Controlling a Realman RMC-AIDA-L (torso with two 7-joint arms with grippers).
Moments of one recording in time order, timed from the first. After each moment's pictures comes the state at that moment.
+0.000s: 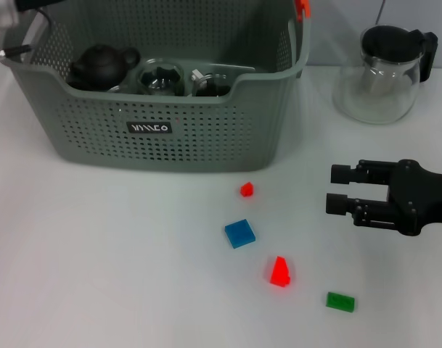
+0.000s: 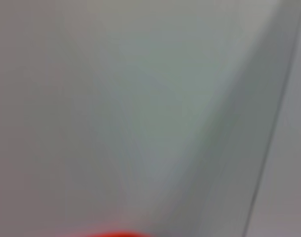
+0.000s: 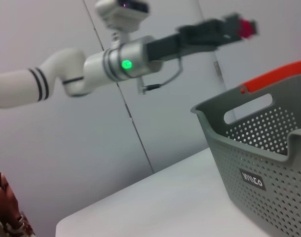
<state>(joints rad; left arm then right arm) -0.72 -1.98 0.65 0.80 1.78 1.36 -1.76 0.51 2.06 -0.65 -0.68 -1.96 -1.79 1.47</state>
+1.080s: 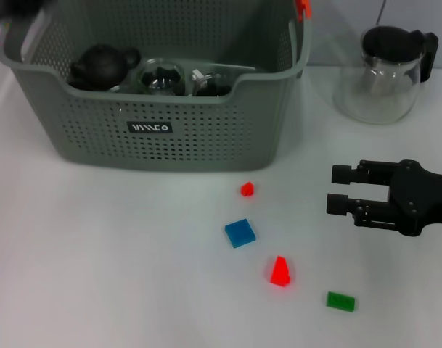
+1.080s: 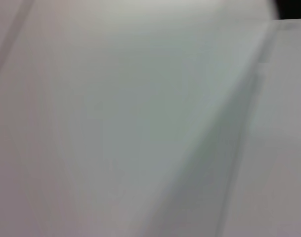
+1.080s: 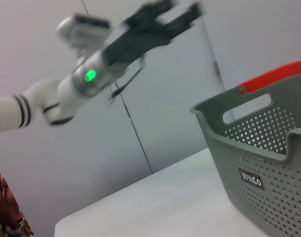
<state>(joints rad) -0.49 -2.03 0.52 0.83 1.52 1.72 -1.59 0.50 2.06 -0.65 -0.68 -1.96 -1.79 1.47</state>
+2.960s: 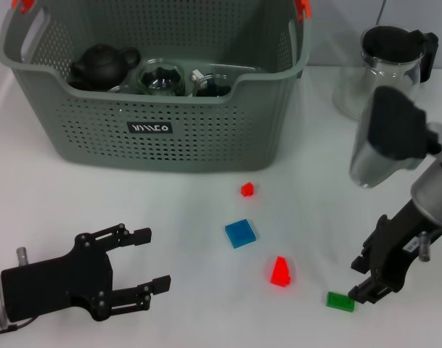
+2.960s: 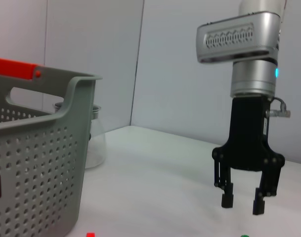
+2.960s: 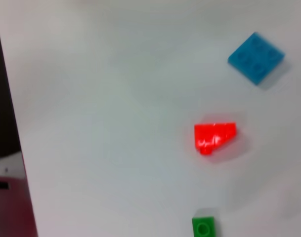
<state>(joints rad) -0.28 -2.16 0.51 0.67 2.09 1.76 -0.99 0.73 2.10 -1.35 -1.12 -2.61 -1.75 2.15</state>
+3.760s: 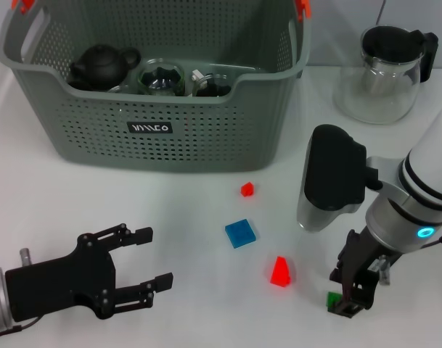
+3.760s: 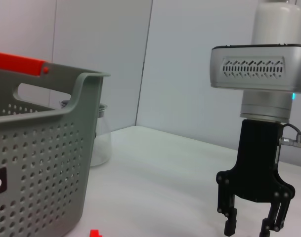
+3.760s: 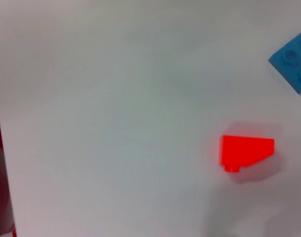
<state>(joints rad) -0.28 -2.16 0.50 0.64 2.09 1.73 -0.99 0.72 2.11 -1.68 -1.15 -2.57 -1.61 2.30</state>
